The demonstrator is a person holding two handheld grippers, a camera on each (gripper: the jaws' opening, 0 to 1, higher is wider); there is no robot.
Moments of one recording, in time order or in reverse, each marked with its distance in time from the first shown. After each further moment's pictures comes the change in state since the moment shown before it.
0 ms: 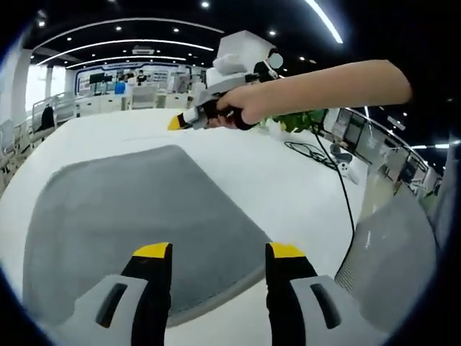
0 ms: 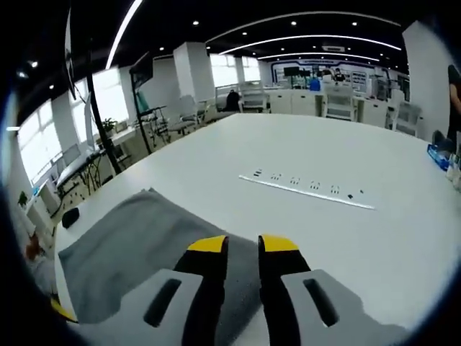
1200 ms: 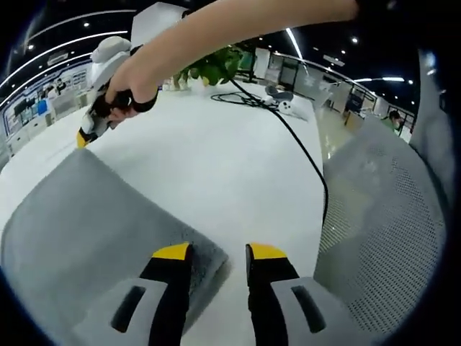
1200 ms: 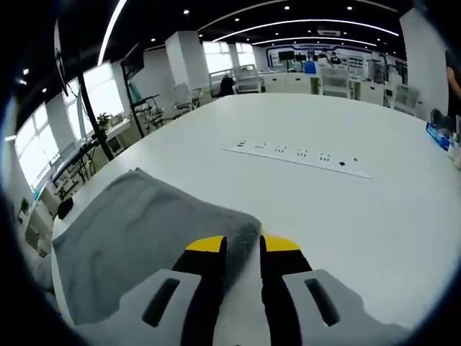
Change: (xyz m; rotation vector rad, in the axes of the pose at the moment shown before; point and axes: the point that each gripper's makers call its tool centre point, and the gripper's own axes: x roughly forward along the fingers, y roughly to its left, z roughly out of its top) left arm 0.054 -0.073 -0.033 0.338 0.219 -0.307; right arm 0.004 -0.024 -0.040 0.040 0.085 -0.003
